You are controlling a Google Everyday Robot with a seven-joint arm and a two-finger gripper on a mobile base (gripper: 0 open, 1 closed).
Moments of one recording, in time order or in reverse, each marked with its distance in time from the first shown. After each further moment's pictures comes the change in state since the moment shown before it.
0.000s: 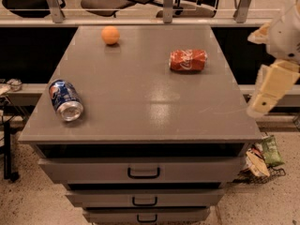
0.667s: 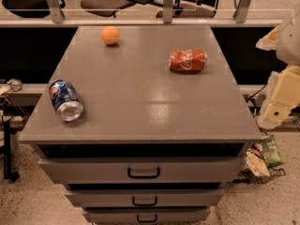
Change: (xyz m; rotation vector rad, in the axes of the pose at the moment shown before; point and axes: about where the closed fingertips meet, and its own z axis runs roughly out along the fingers) arm 0.008 0.025 -0.015 -0.037 0.049 0.025
